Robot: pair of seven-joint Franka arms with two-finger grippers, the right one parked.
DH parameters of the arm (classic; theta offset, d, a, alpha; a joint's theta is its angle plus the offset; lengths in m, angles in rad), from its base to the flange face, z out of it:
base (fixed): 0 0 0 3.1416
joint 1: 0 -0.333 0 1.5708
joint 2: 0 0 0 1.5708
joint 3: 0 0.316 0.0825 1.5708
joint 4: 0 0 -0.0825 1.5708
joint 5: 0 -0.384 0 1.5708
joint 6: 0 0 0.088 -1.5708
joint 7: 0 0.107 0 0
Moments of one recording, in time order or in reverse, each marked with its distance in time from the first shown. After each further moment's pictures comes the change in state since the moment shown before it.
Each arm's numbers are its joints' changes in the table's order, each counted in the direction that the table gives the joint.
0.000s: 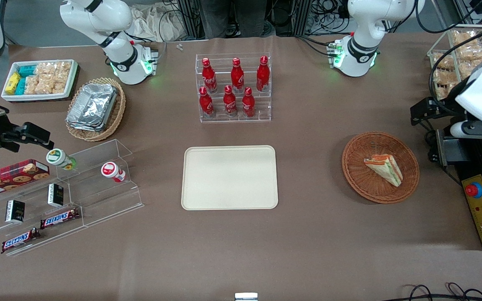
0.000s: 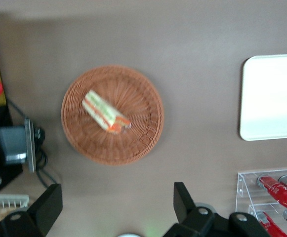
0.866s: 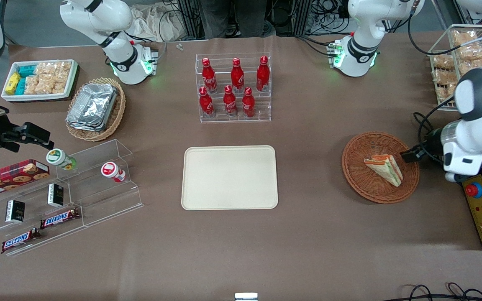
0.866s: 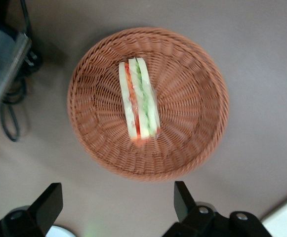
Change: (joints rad) arm -0.075 0.108 0.025 -0.407 -0.001 -0.382 -0.566
